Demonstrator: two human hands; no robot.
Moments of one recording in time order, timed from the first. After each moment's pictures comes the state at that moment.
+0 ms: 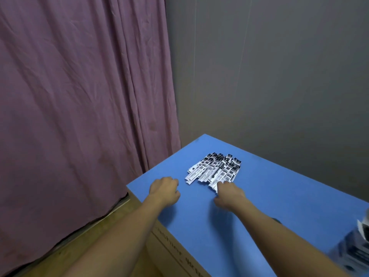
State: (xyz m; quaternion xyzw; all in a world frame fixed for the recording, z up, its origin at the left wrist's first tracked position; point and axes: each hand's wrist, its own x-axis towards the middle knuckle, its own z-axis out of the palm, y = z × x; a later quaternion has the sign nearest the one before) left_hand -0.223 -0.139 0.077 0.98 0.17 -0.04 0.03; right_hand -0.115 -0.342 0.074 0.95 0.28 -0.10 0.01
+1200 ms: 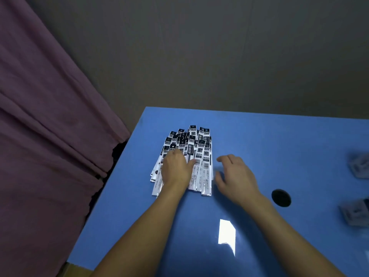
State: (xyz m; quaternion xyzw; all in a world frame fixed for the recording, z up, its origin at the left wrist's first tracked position) left_hand 0.004 -0.182 0.015 0.97 0.14 -0.02 0.21; right_hand -0.036 -0.355 0.016 0.97 0.07 0.01 -0.22
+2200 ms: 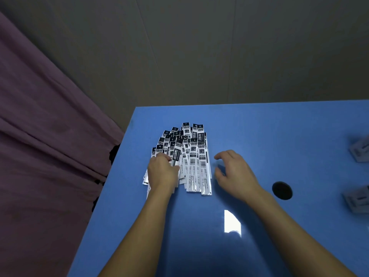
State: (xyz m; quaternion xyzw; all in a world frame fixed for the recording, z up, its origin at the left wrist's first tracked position) left_hand 0.013 -0.156 0.007 0.94 0.20 -0.04 0.28; right_hand -0.026 -0.363 0.006 0.95 0.04 -0.03 -0.32
